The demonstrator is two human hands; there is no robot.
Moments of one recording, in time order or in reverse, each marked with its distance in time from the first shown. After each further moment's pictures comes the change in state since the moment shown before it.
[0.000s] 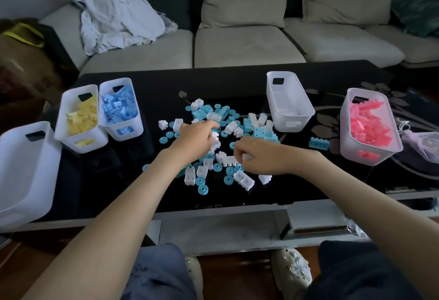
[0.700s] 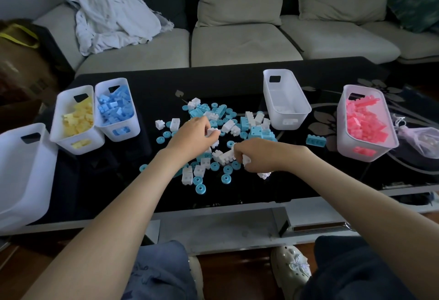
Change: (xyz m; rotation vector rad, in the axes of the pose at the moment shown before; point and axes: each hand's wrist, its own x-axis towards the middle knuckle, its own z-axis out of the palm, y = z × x) left_hand 0.007 -0.004 0.006 -0.019 0.105 -0.034; right_hand 0.016 0.019 0.006 -0.214 -0.062 0.067
